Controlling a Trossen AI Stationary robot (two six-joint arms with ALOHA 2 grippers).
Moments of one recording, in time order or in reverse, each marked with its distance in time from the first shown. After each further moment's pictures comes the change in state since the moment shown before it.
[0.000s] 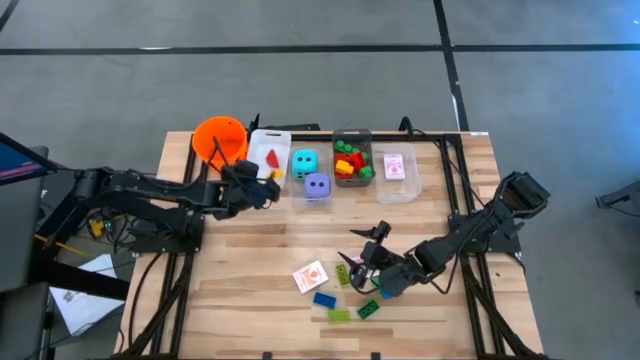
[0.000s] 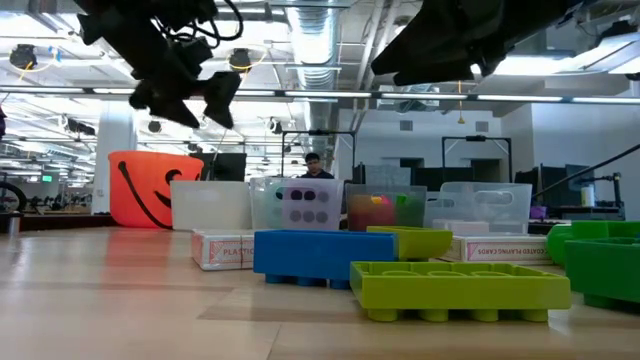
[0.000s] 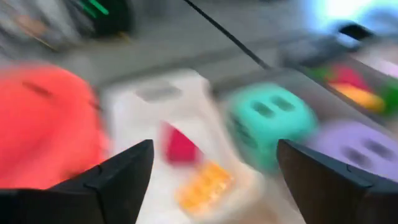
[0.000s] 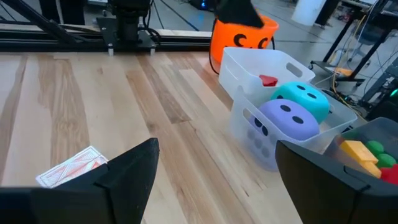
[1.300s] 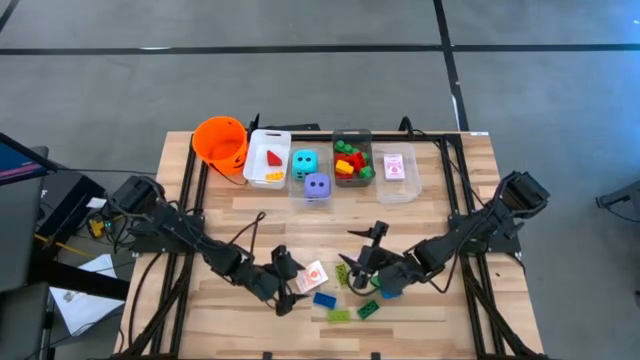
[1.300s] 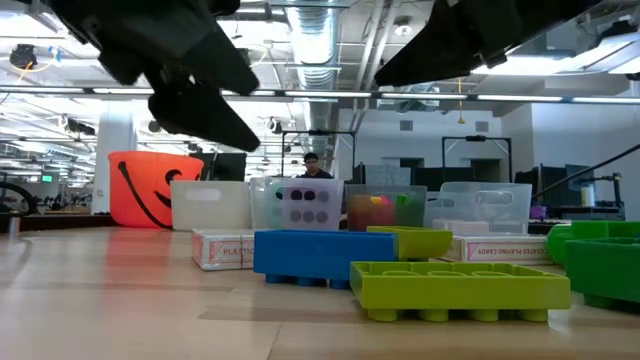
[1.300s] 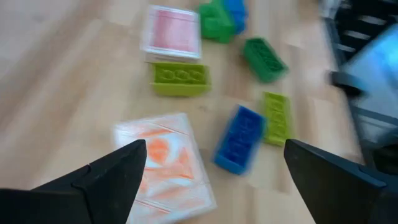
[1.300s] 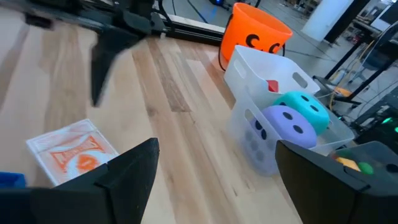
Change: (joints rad) left arm -0.611 0.458 0.182 0.381 0.551 0.081; right arm -0.012 0.000 0.000 -0.022 -0.045 -0.161
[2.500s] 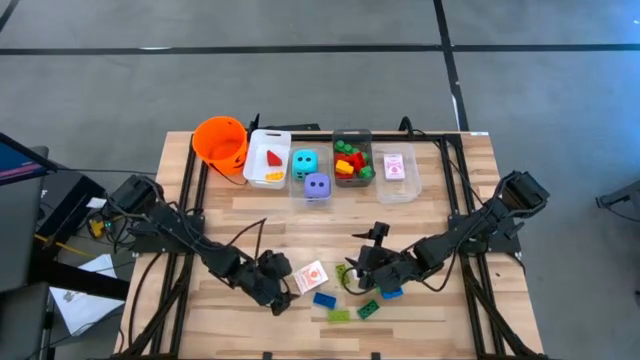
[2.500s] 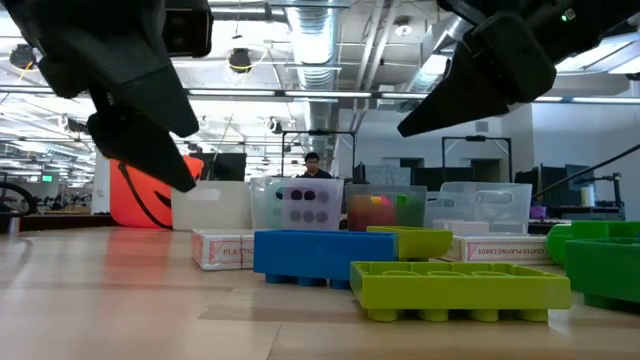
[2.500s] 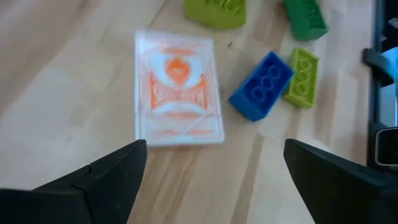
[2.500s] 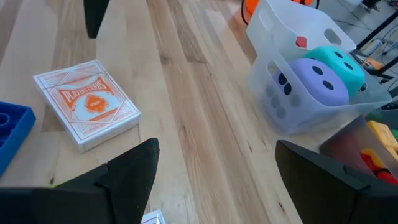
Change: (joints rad) left arm -0.015 -0.007 -0.002 -0.199 0.062 -0.334; right arm -0.018 0.000 -0.023 -0.170 -0.134 0.120
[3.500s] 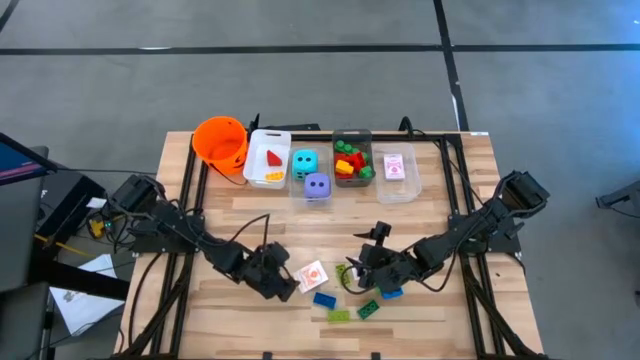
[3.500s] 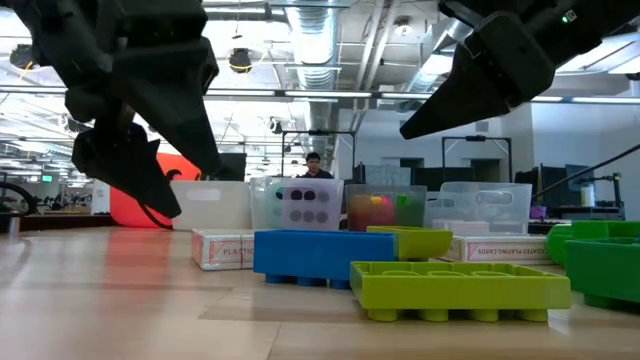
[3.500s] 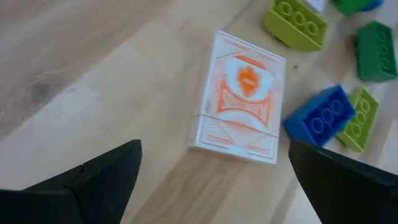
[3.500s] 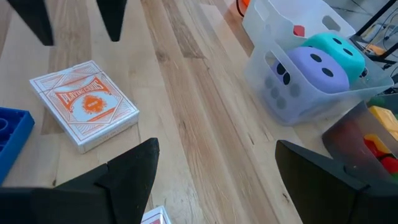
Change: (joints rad) left arm 0.047 0.004 -0.001 -0.112 -0.031 -0.254; right arm 0.001 0.000 0.000 -0.027 0.004 0.078
